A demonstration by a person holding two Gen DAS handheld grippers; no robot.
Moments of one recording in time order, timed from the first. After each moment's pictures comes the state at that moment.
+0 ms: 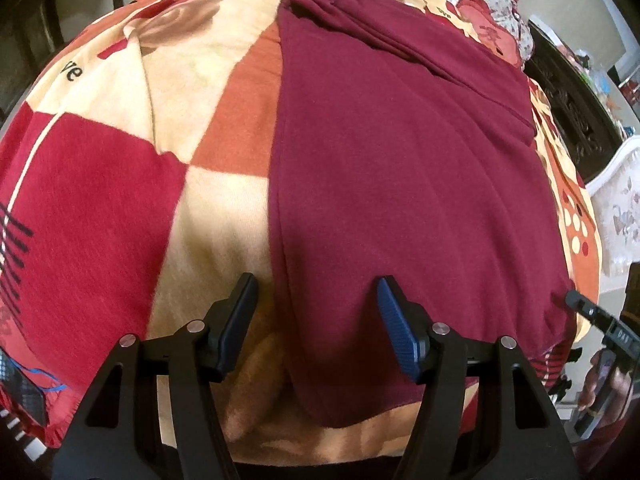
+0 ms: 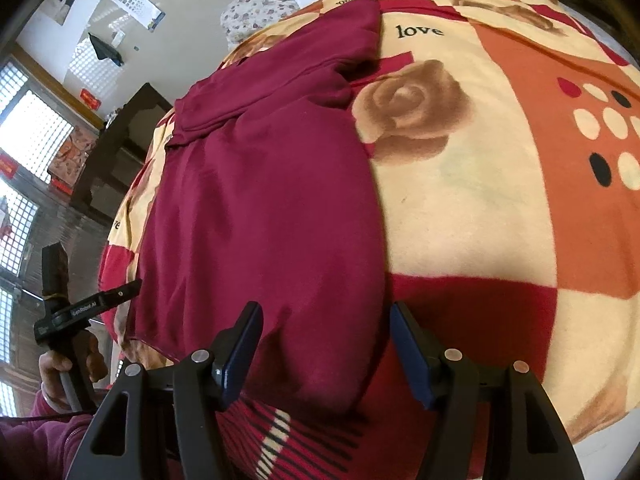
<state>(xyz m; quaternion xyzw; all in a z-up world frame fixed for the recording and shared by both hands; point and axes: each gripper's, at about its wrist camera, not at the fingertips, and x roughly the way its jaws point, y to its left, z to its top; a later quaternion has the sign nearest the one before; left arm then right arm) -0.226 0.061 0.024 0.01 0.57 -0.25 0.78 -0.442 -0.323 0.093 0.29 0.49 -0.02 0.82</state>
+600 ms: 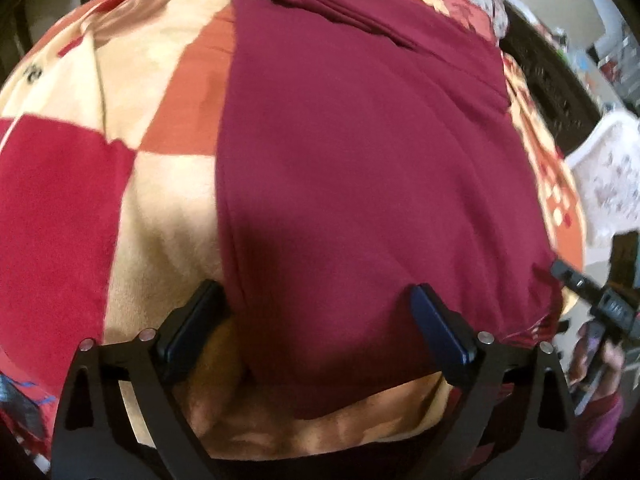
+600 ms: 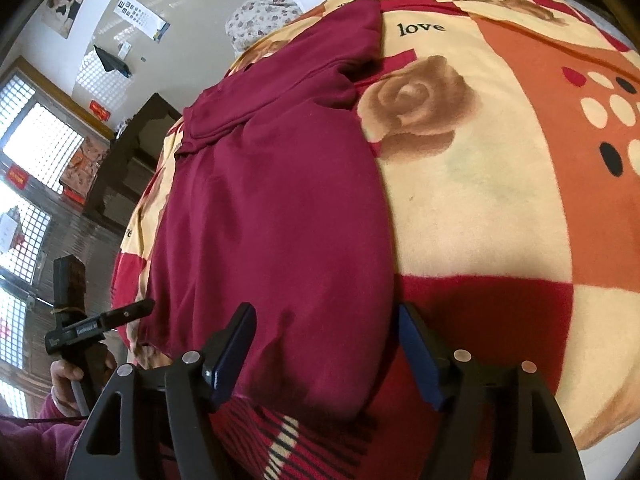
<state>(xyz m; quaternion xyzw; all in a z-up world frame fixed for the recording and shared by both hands) -0.233 0.044 0.019 0.03 0.58 -0.30 0.75 -0.440 -0.321 0.087 0.31 0.48 0.00 0.82</state>
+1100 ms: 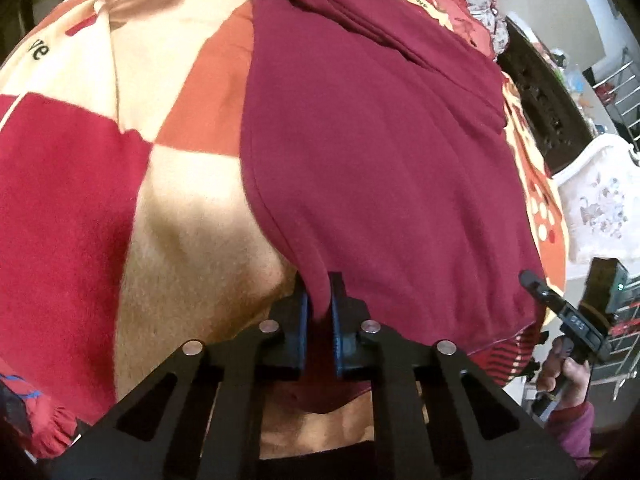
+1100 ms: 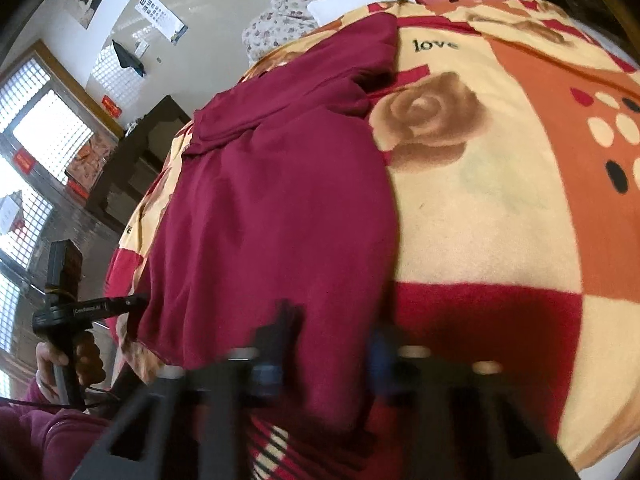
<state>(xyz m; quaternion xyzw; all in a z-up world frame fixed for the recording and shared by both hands) -0.221 0.064 0.020 -0.03 0.59 -0.32 0.74 -0.442 -0.312 0.078 0.30 0.45 0.01 0.84</state>
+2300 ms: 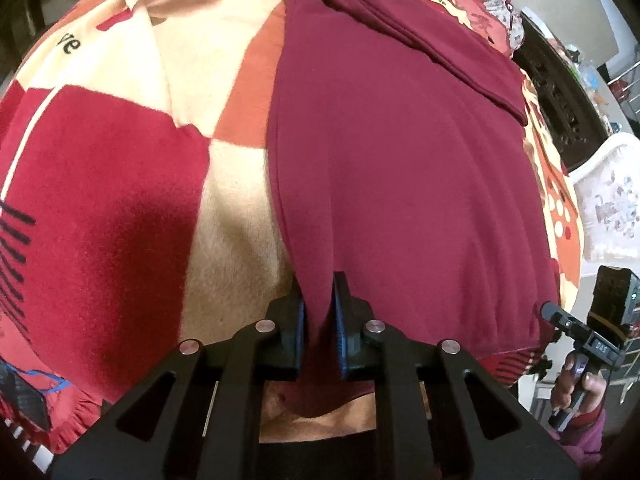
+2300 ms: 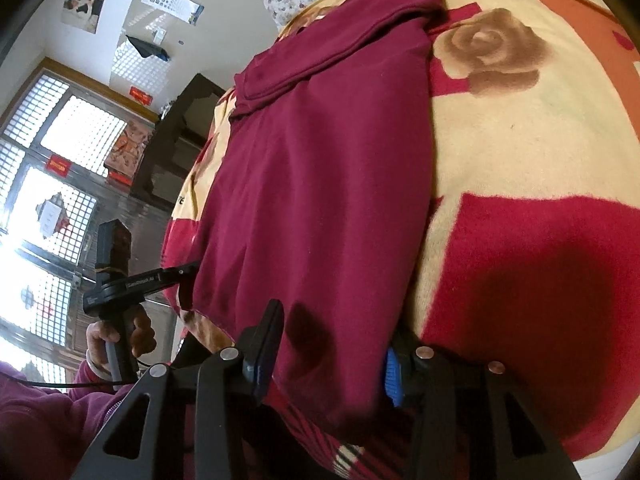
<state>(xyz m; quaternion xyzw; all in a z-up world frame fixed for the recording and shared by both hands) -0.213 0.081 0.022 0.00 0.60 -0.28 0.75 -0.451 -0.284 0.078 0.36 0.47 0.10 0.80</state>
